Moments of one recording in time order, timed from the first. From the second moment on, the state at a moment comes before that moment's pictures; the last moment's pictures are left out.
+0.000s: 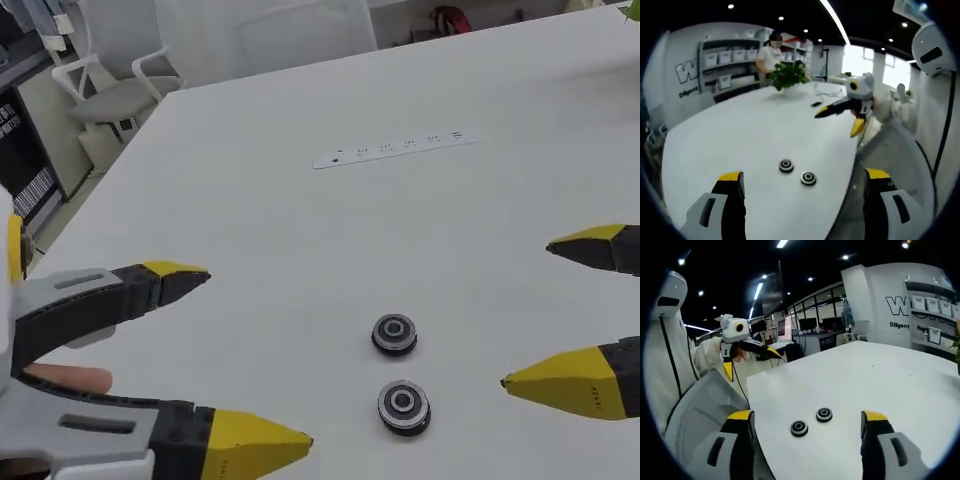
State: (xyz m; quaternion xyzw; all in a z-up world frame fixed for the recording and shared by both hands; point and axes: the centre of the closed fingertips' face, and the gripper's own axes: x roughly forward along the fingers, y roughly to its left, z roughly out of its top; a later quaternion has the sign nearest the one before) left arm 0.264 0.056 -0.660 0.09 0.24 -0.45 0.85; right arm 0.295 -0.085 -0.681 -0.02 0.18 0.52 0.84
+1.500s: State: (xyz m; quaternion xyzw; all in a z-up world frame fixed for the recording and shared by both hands) left arm 0.294 -0.012 -0.695 0.04 0.19 -0.53 0.82; right arm 0.294 -0.041 -0.737 -0.02 0.18 0.60 0.78
